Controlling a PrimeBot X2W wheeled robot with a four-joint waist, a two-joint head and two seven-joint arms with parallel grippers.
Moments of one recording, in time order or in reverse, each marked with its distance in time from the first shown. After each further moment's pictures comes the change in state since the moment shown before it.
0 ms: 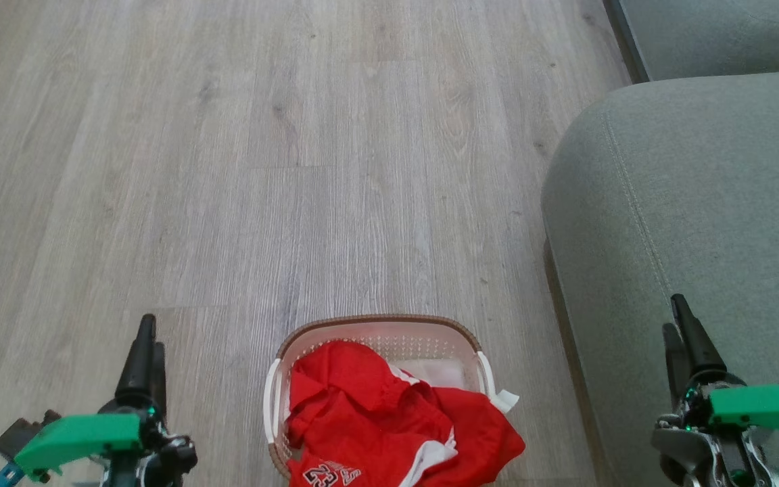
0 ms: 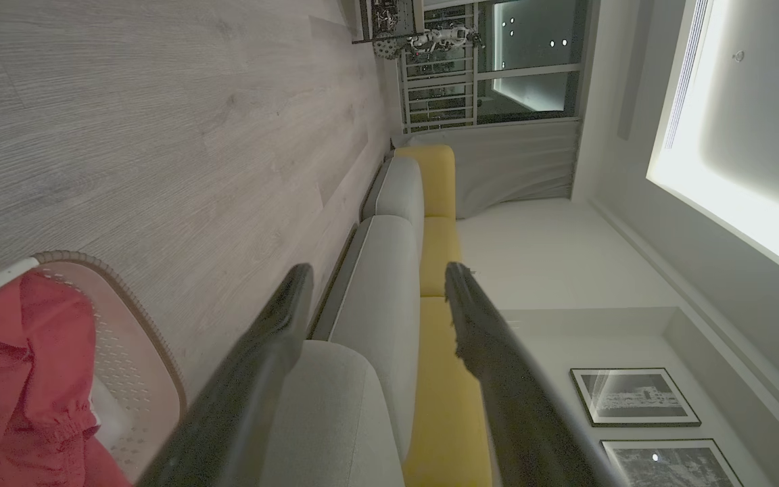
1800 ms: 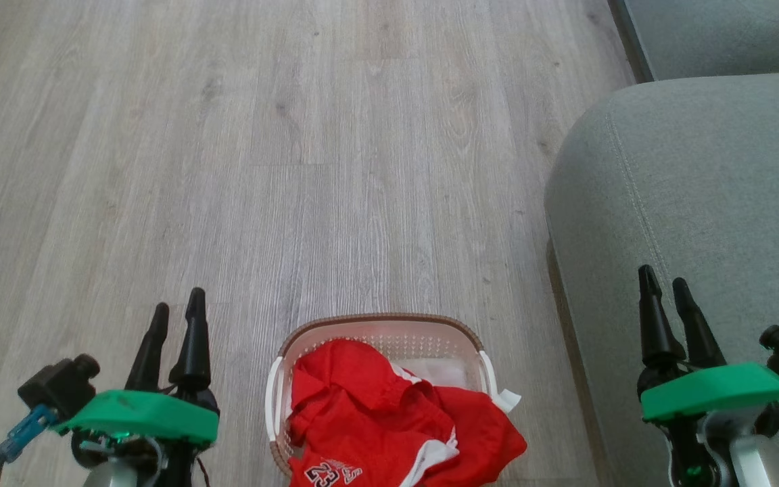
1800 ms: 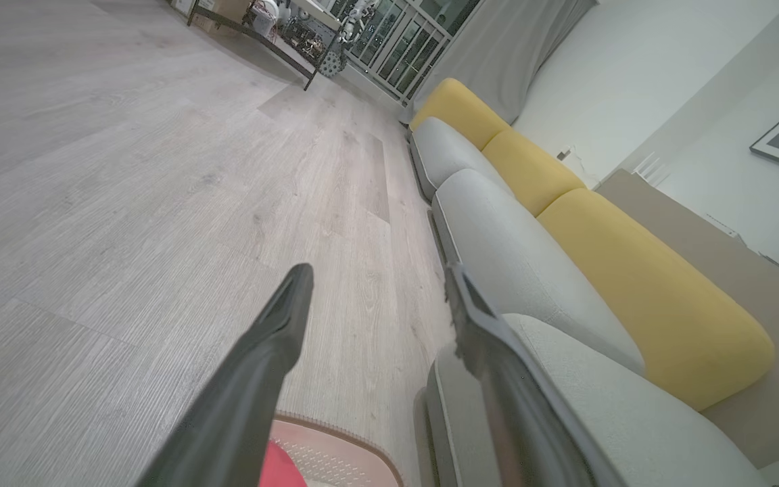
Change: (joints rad) left arm -0.006 0.010 -0.085 -0.095 0.836 0.010 -0.151; right arm 0.001 -0.001 0.065 -0.126 -0.832 0.000 -0.153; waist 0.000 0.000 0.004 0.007
